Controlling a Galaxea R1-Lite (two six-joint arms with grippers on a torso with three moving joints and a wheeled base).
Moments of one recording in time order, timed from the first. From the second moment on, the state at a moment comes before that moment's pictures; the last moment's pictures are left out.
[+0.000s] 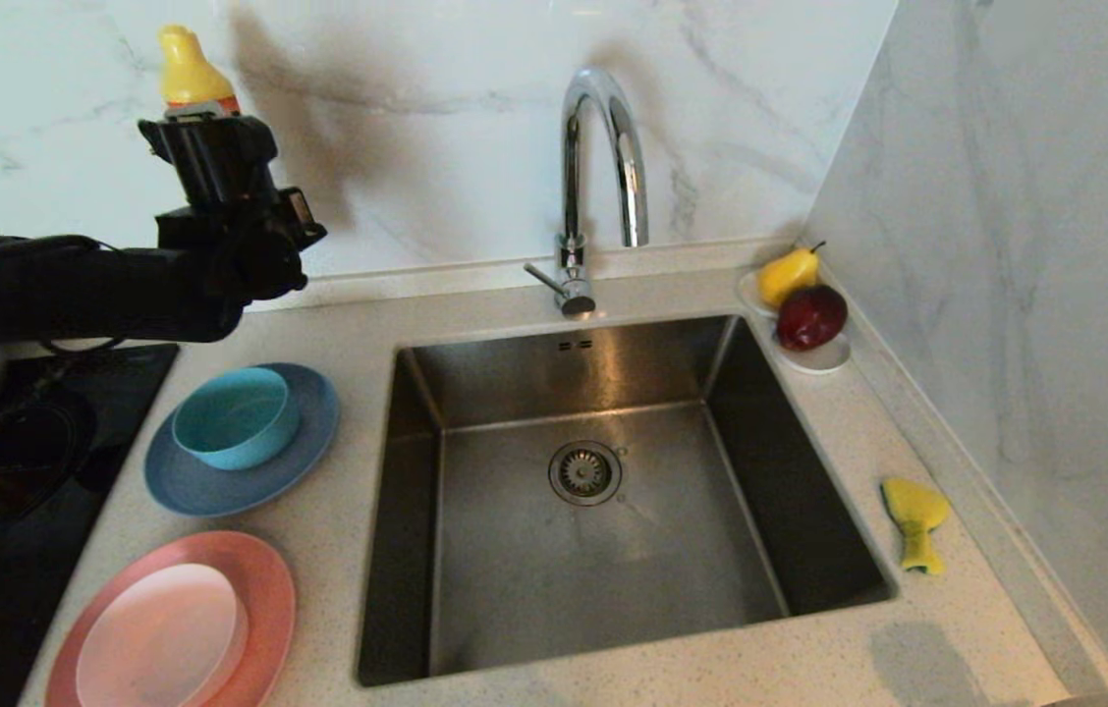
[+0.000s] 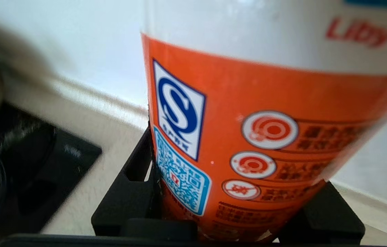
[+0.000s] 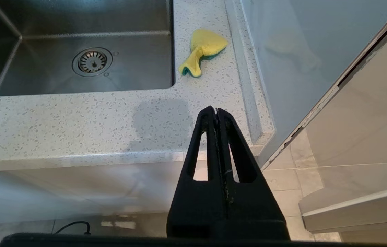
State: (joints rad) left arm -0.14 2.10 -1.71 -0.47 0.71 -0.08; right arm 0.01 0.00 0.00 0.00 0.01 0.01
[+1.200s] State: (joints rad) left arm -0.17 2.38 -1.82 -0.63 0.81 -0.11; right arm 0.01 0.00 0.00 0.00 0.01 0.01
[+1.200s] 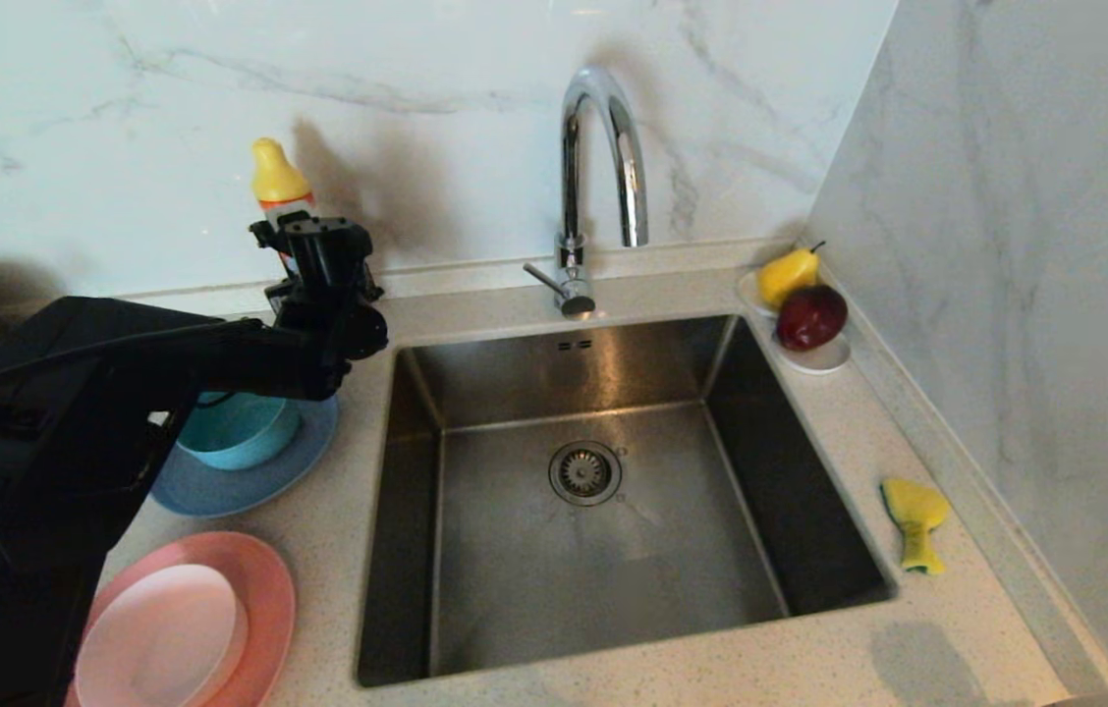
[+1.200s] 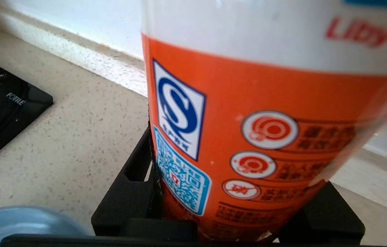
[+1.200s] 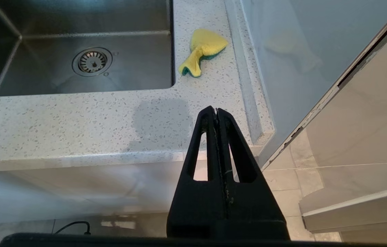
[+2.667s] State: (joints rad) left arm -0.14 2.48 -1.91 -0.67 0.81 -0.10; right arm 0.01 0.00 0.00 0.00 0.01 0.01
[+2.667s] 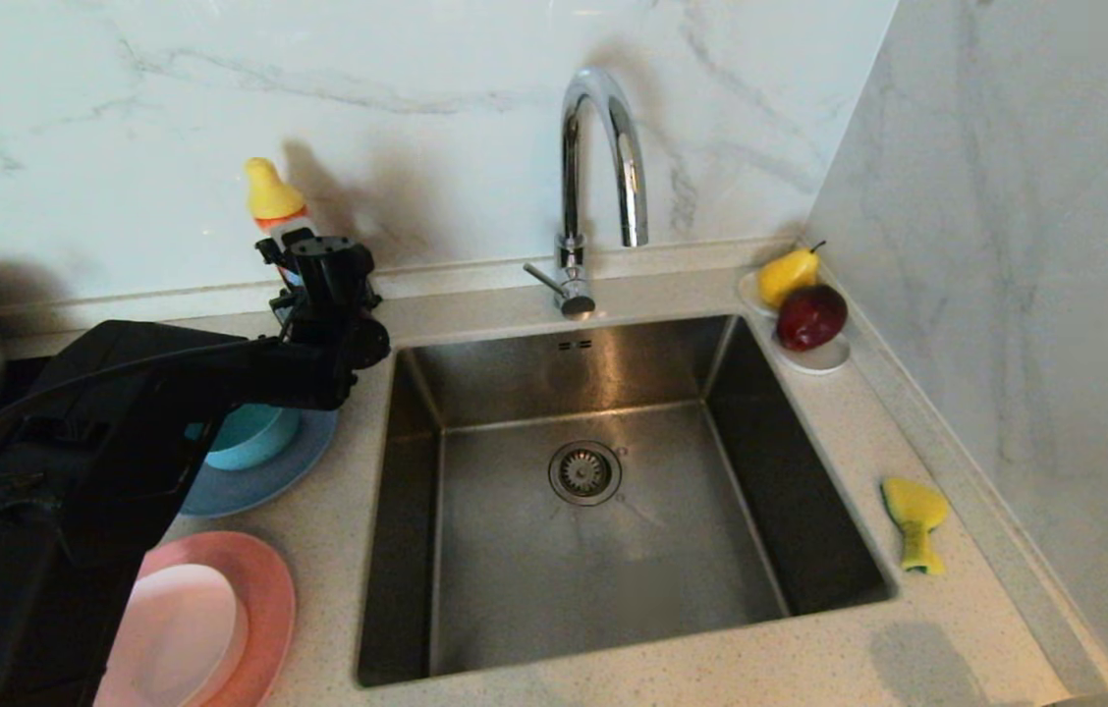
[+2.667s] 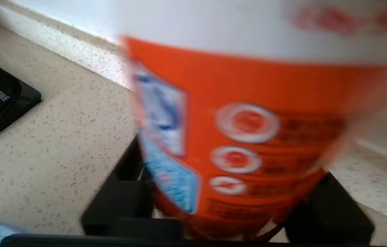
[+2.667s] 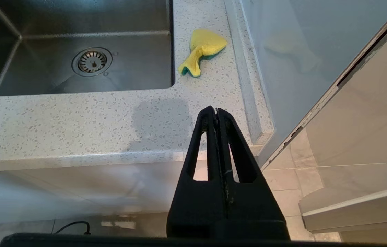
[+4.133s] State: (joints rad) left arm -0.18 2.42 -1.91 -0.67 0.81 -0.09; right arm 0.01 0.00 0.00 0.00 0.01 0.01
